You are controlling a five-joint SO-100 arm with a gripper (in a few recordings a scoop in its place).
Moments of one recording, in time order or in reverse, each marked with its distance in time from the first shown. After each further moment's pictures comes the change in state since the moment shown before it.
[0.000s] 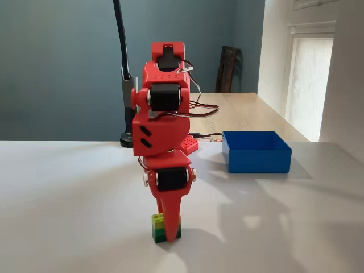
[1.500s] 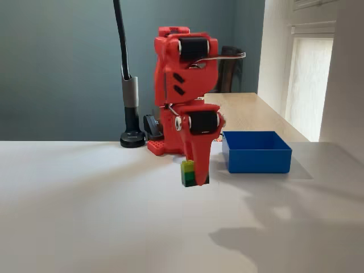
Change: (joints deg) arm -9.9 28.8 20.9 2.5 7.5
